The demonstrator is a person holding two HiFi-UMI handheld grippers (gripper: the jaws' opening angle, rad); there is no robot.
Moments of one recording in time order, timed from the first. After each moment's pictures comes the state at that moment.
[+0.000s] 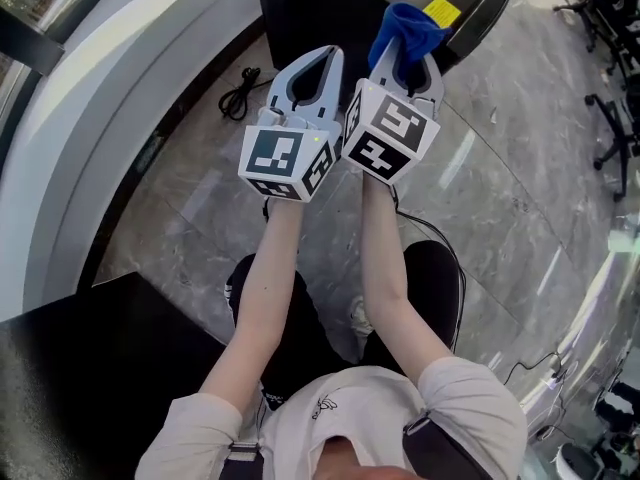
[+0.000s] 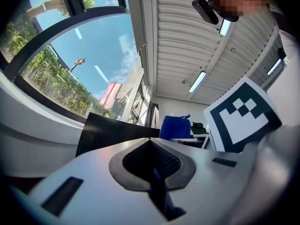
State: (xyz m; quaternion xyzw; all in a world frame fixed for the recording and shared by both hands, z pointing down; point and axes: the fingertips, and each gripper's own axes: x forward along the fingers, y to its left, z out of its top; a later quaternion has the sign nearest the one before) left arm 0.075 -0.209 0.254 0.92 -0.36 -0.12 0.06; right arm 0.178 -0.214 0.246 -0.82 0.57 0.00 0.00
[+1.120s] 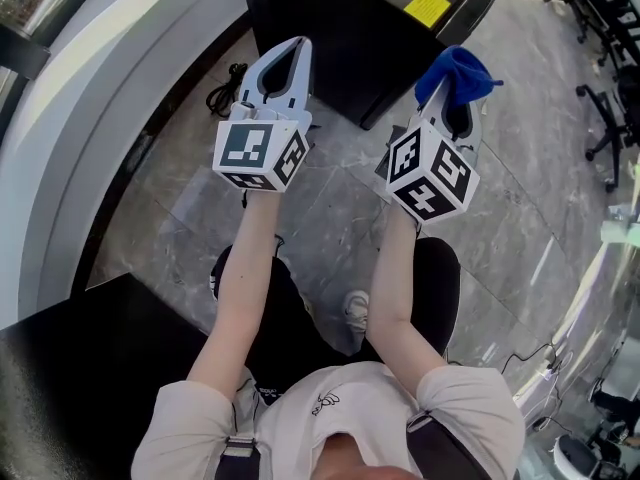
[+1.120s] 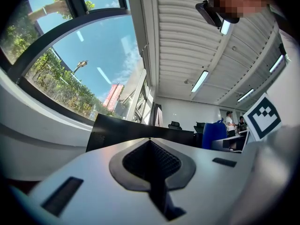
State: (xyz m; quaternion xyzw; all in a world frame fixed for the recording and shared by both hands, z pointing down) left arm 0.059 -0.226 0.263 0.92 -0.38 -0.12 0.05; right arm 0.253 -0.135 0.255 -0.86 0.50 -0.03 0.03
